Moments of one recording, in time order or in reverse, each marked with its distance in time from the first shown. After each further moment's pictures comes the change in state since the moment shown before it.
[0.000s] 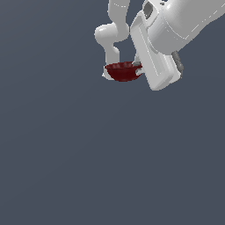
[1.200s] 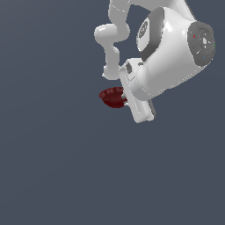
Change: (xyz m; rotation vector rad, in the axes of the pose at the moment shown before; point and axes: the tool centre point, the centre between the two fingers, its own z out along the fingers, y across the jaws) arm 0.019 -0.073 0.101 0.002 -0.003 0.000
